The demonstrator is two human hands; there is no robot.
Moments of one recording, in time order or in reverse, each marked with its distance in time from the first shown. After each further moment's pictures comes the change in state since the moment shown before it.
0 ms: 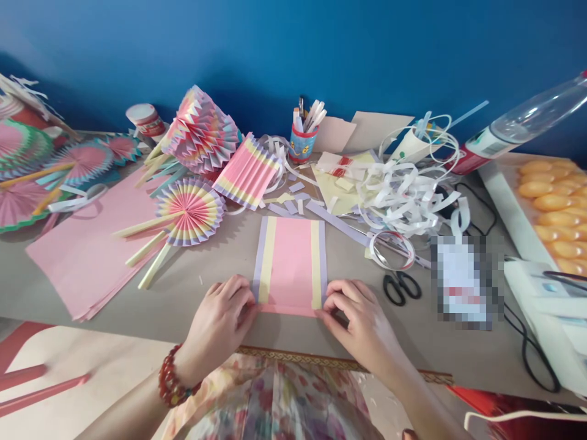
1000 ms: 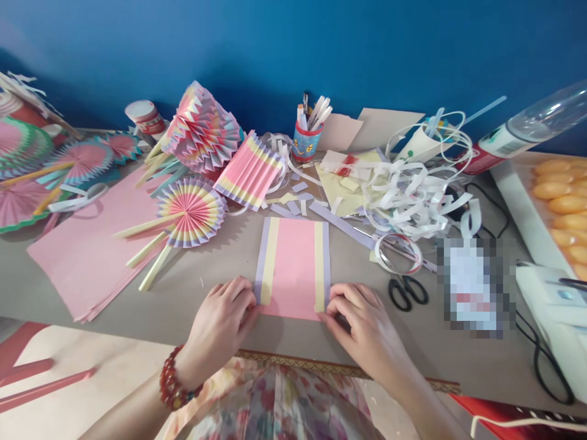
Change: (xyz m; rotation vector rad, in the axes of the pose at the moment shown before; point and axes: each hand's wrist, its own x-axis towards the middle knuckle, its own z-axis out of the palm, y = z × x) left_hand 0.006 0.002 -0.003 0.030 -0.045 -0.010; right_hand 0.002 -0.001 -0.001 -0.062 -0.046 0.004
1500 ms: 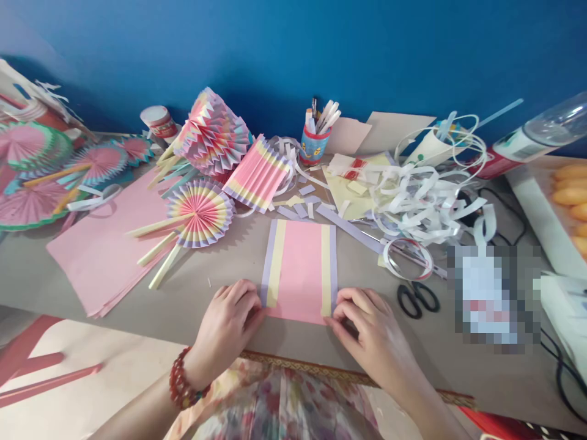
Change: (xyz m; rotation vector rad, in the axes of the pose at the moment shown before) left_hand -0.007 -0.005 0.010 -0.080 0.032 -0.068; right_hand 0.000 0.000 0.001 -0.020 0.013 -0.012
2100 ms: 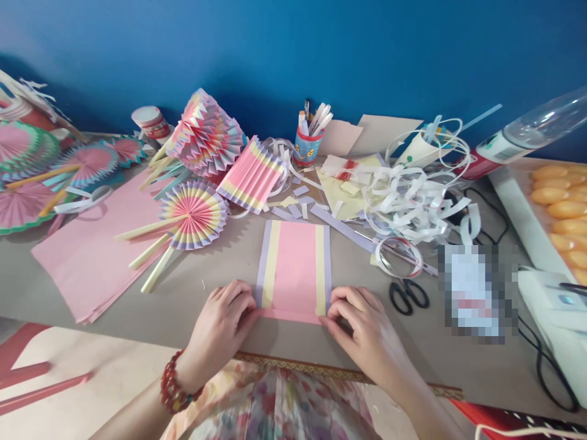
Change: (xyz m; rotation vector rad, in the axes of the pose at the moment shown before) left_hand 0.000 -0.002 -0.001 -0.036 -0.002 0.018; right_hand -0.001 0.000 -0.001 0.053 -0.010 0.019
